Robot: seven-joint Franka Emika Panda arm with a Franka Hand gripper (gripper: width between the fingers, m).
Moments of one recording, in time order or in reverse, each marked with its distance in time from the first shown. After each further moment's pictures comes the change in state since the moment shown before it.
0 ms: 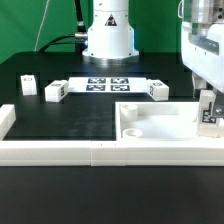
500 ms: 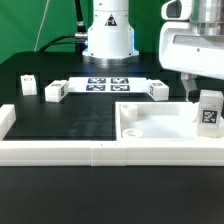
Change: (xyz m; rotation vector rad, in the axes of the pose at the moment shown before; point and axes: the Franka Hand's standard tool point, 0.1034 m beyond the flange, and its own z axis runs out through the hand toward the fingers) arm -0.006 -0.002 0.000 0.012 0.005 -0.652
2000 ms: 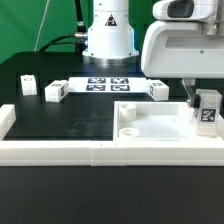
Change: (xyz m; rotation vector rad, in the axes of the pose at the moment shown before) arm 0.008 0.005 0.000 -0.030 0.017 -0.797
